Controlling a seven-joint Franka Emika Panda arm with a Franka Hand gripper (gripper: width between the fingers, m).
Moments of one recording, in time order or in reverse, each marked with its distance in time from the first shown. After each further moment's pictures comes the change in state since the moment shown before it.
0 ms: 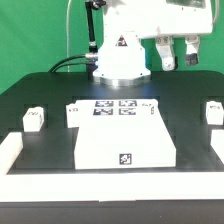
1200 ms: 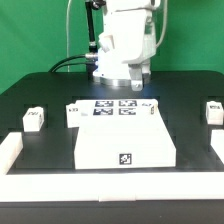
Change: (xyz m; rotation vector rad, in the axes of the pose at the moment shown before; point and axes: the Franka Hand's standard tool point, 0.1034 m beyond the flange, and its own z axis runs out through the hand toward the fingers) arm -0.090 -0.017 0.031 0.039 -0.076 -0.454
